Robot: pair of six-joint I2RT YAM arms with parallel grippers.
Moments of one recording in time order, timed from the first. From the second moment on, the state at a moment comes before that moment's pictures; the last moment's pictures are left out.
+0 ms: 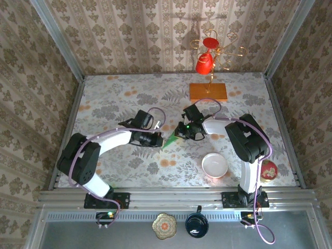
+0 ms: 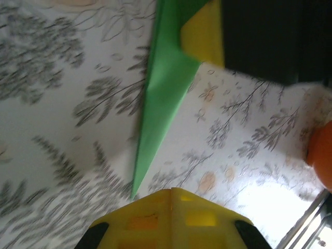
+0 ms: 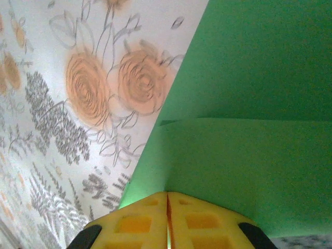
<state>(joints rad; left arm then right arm) -0.62 1.61 0.87 -0.35 0.49 -0.41 0.53 1.93 1.07 -0.19 -0.41 0.77</state>
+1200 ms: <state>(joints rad) -0.65 1.79 0.92 -0.26 0.50 -0.49 0.46 1.96 1.21 -0.36 -0.39 0.62</state>
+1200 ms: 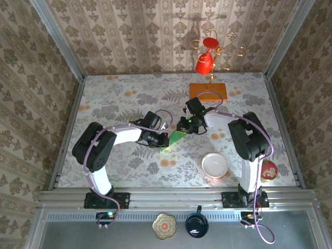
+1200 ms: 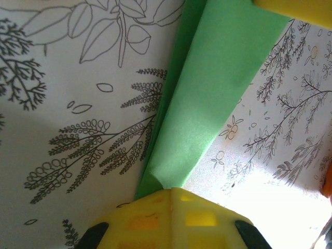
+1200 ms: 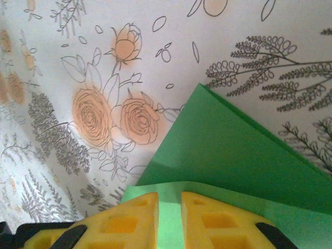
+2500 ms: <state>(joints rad) -0.67 1.91 1.08 -0.23 0.45 -0.59 0.47 1.87 1.16 -0.36 -0.35 0.61</state>
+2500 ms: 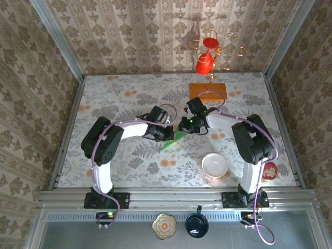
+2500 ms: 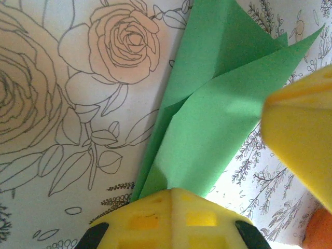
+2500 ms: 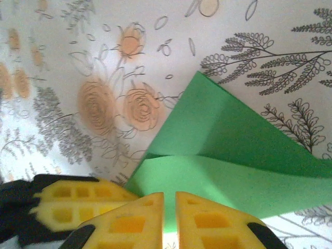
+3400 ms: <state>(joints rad) -0.67 1.90 1.03 -0.19 0.45 -0.59 0.37 1.91 0.99 -0.08 -0.52 0.68</state>
